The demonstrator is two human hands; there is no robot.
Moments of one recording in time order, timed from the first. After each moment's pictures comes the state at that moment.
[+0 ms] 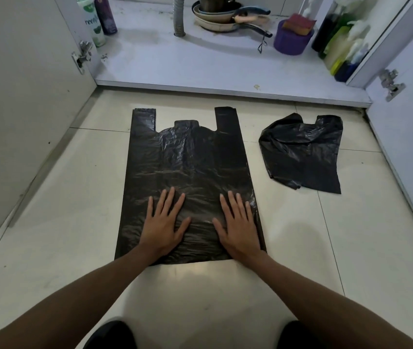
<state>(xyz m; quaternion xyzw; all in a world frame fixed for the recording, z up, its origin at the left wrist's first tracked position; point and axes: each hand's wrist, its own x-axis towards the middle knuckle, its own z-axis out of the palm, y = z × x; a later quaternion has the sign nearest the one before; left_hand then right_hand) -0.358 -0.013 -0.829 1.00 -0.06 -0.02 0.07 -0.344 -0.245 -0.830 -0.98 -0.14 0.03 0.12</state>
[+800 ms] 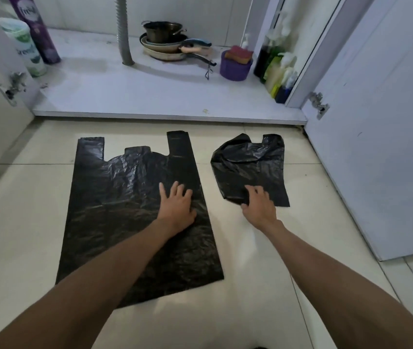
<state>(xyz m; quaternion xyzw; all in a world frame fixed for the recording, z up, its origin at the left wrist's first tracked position) -0.234 -0.152 -0.766 0.99 -0.13 -0.10 0.04 -0.232 -0.391 -0.770 -0.98 0.08 0.10 0.13</state>
